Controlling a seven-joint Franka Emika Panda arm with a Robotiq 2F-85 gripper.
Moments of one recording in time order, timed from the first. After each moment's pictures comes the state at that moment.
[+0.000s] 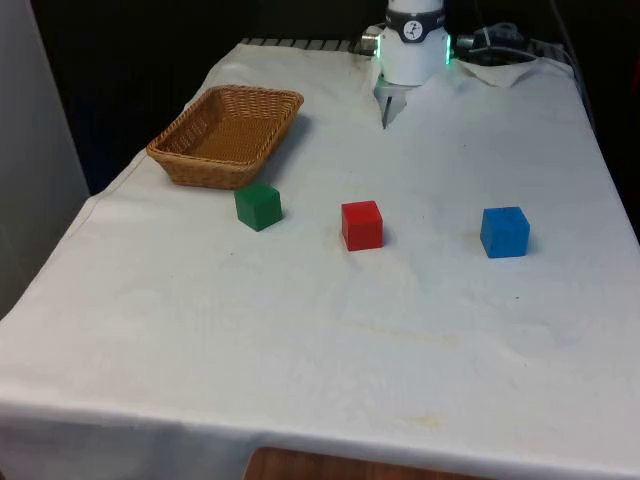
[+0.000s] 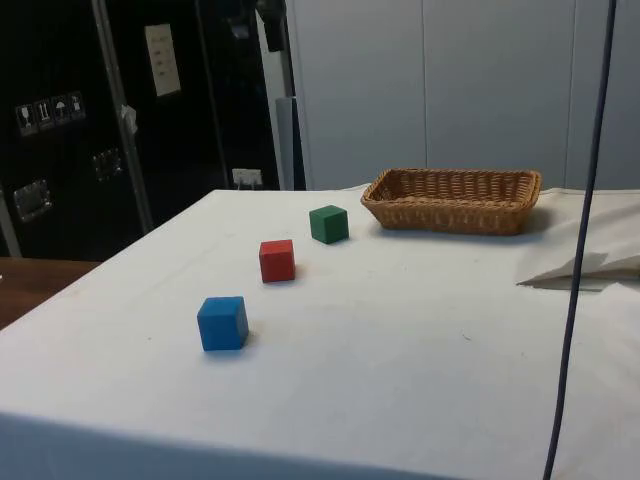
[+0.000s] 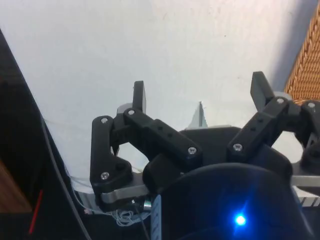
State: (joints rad) arm 0.04 0.04 -0.04 -1.86 0.00 1.85 -0.02
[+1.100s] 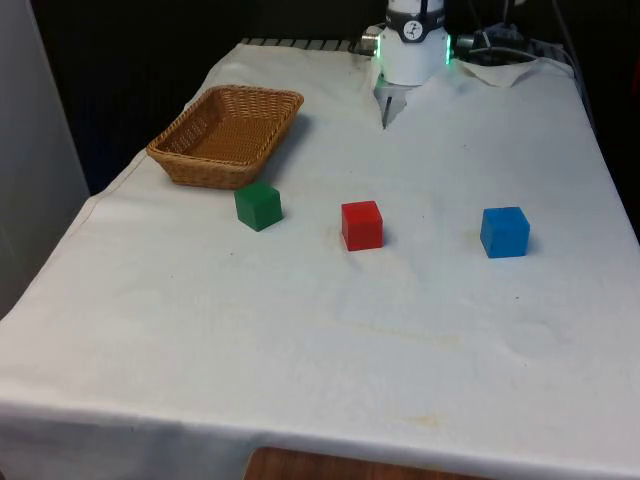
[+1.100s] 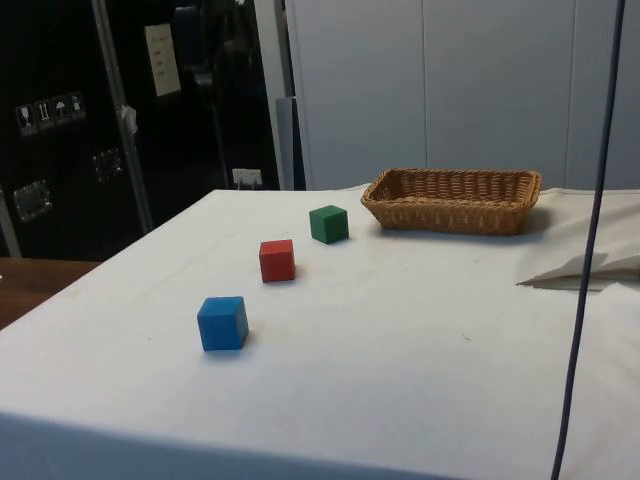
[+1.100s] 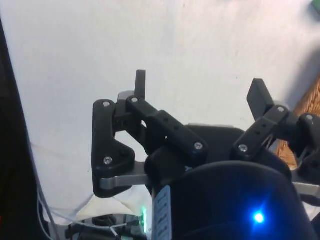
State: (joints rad) arm 0.05 0.09 0.10 -1.93 -0.08 2.03 0.16
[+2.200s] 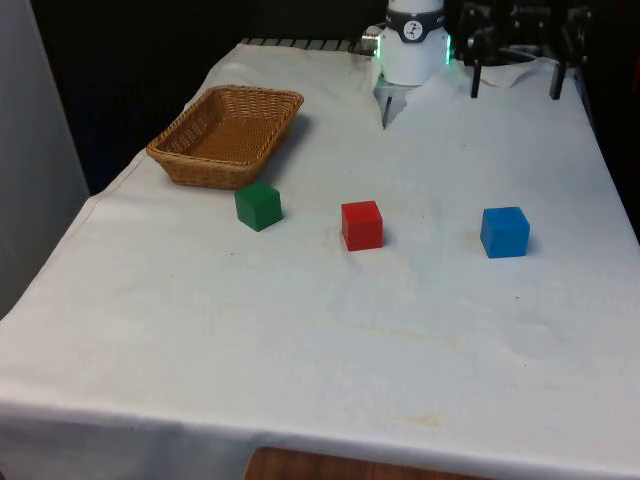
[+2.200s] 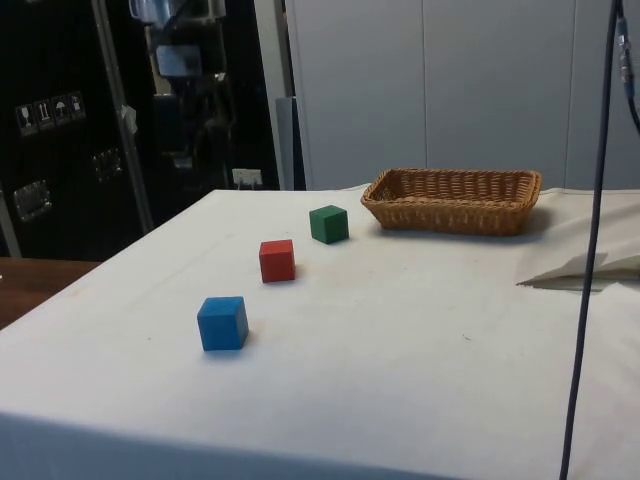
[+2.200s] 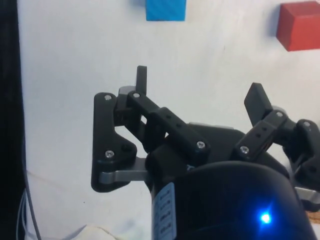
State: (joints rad) arm 0.05 0.22 0.20 -1.98 -0.12 2.23 0.24
